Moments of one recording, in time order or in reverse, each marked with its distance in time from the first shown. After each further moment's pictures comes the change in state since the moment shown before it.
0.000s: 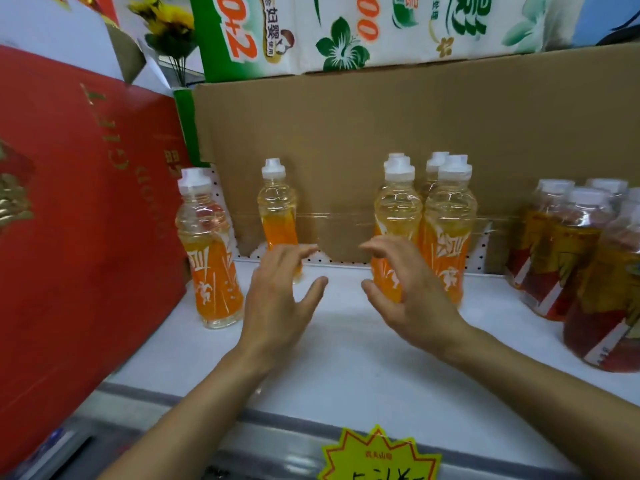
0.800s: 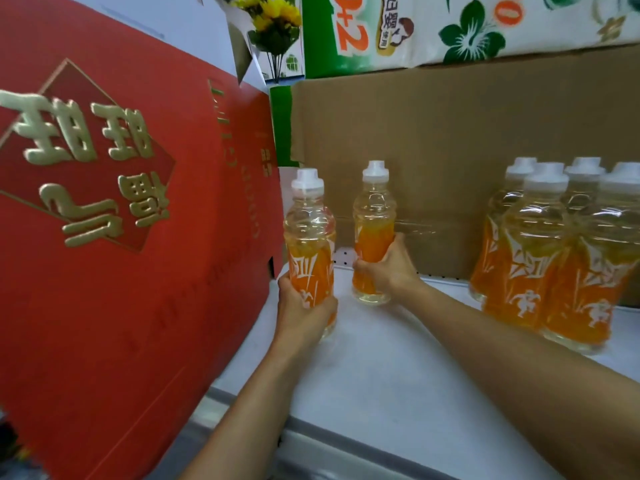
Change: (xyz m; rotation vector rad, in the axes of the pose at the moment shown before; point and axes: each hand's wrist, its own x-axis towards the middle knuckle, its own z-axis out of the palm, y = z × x) left_hand -0.002 -0.106 -0.035 -0.591 0.015 -0.823; right_hand 0.119 -0.009 0.177 0.400 -0.145 0.815
